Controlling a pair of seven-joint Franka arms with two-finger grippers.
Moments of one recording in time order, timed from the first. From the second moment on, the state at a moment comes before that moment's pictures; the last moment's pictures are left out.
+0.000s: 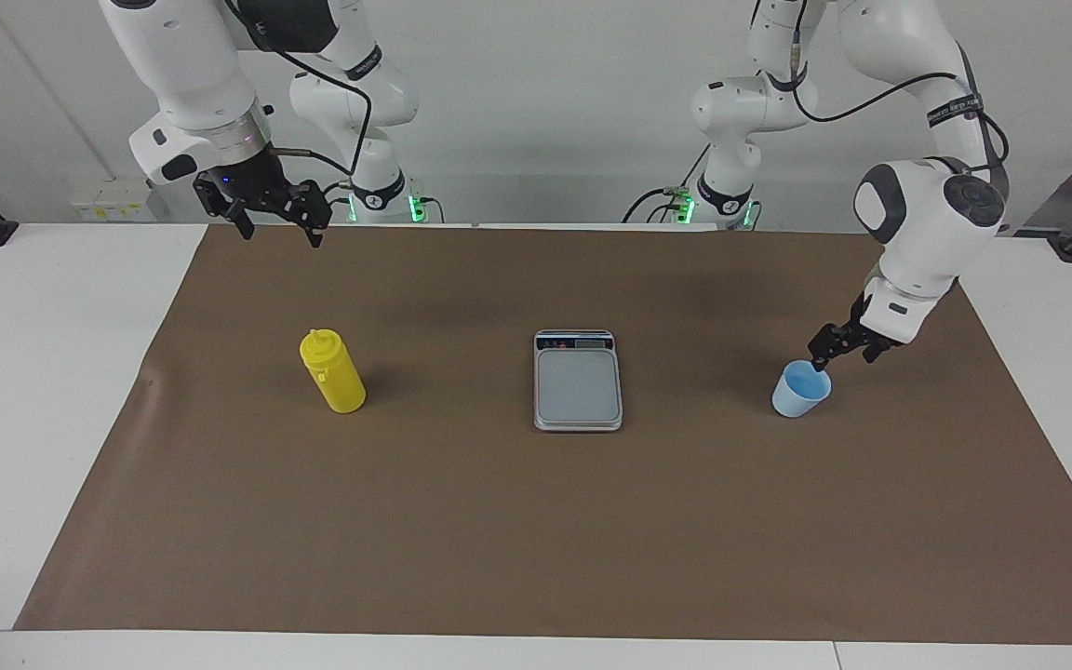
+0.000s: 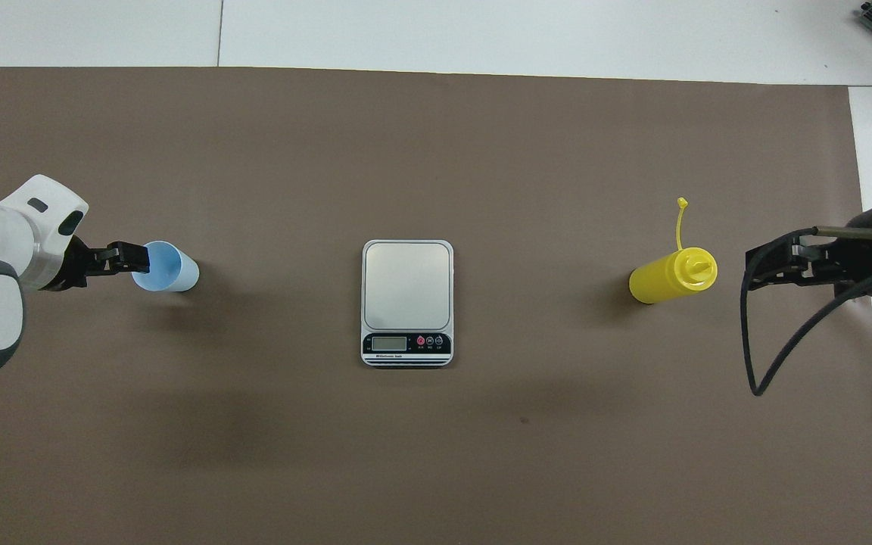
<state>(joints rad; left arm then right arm) 0.05 0.06 -0.04 -2.12 -0.02 2.21 -0.17 -0.01 -0.03 0.06 -1.60 -0.02 1.47 0.19</state>
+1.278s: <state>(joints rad) 0.03 0.13 -0.05 -2.15 -0.06 2.29 -0.30 -0.01 -0.03 0.06 -1.60 -0.02 1.47 0.19</state>
